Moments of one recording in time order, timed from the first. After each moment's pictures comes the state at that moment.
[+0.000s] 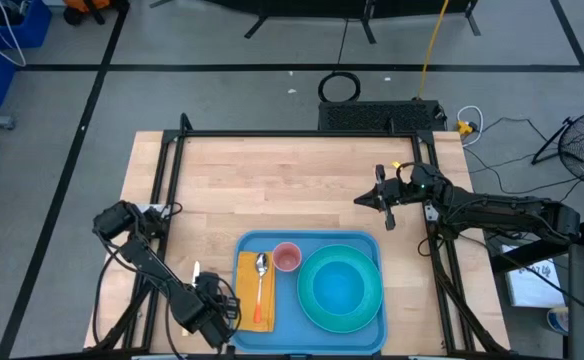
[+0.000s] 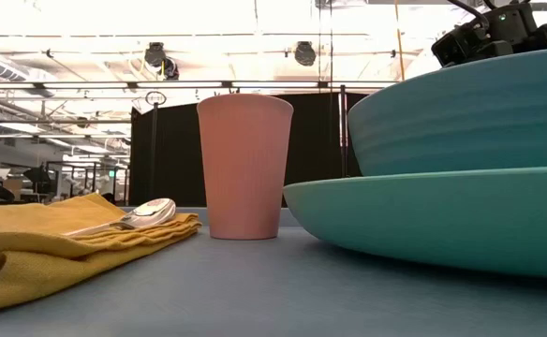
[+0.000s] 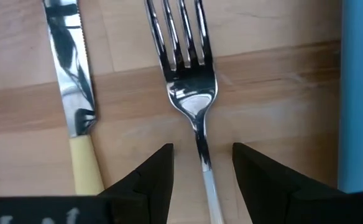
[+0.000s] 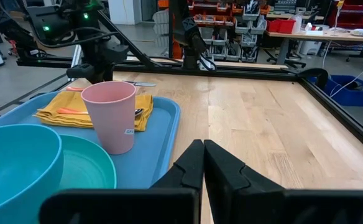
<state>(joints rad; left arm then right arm) -0.84 1.90 1.19 -0.98 -0.01 -2.29 -0.43 0.76 0.18 0.42 -0.53 -0.11</state>
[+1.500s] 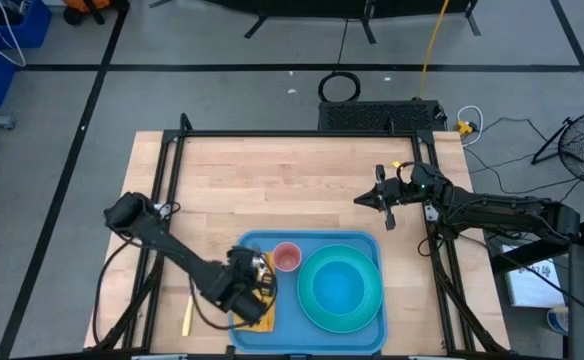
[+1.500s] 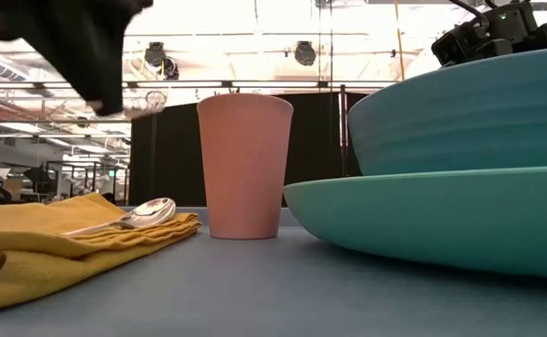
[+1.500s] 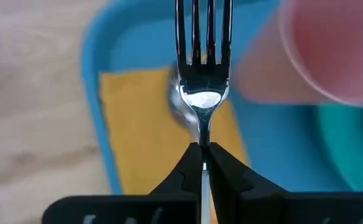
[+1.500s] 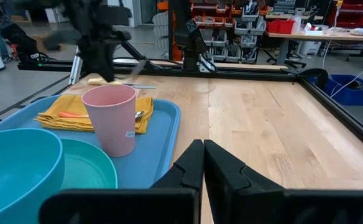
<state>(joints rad) -0.62 1.90 1.51 -1.18 -0.39 -1.96 -0.43 0.75 0.18 0.42 -0.53 -0.09</state>
